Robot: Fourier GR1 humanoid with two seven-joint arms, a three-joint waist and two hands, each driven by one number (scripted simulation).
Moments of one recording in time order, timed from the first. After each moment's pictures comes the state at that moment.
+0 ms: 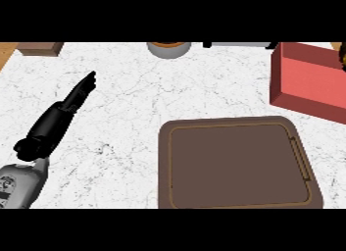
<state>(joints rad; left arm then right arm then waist) -0.24 0.42 -0.18 -1.53 0.05 -0.06 -0.08 -0.68 -0.92 0.12 -1.10 0.19 0.08 -0.34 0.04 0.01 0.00</state>
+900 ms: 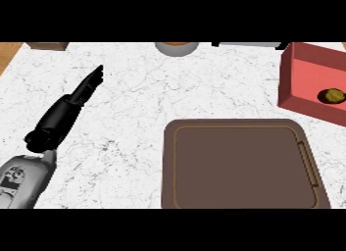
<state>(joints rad) -0.30 0.38 -0.18 -1.50 0.02 -0.08 -0.08 -0.91 -0.95 0.36 -0.46 0.56 0.34 -0.71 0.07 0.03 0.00</state>
